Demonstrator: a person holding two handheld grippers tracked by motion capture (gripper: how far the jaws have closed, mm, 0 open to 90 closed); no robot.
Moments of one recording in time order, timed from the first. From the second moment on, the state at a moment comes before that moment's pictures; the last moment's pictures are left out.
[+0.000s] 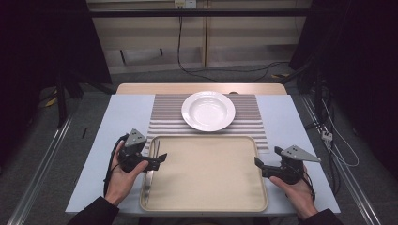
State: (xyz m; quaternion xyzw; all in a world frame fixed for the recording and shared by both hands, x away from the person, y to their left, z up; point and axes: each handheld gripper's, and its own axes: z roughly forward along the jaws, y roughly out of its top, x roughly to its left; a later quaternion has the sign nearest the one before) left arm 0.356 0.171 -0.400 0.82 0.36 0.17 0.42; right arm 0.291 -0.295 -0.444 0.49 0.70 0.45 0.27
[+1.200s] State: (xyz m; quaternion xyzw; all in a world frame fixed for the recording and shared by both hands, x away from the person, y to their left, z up) left arm 0.330 0.216 -0.425 0.78 0.42 0.20 0.43; right arm 0.291 -0.296 -0.444 0.49 0.70 0.45 0.27
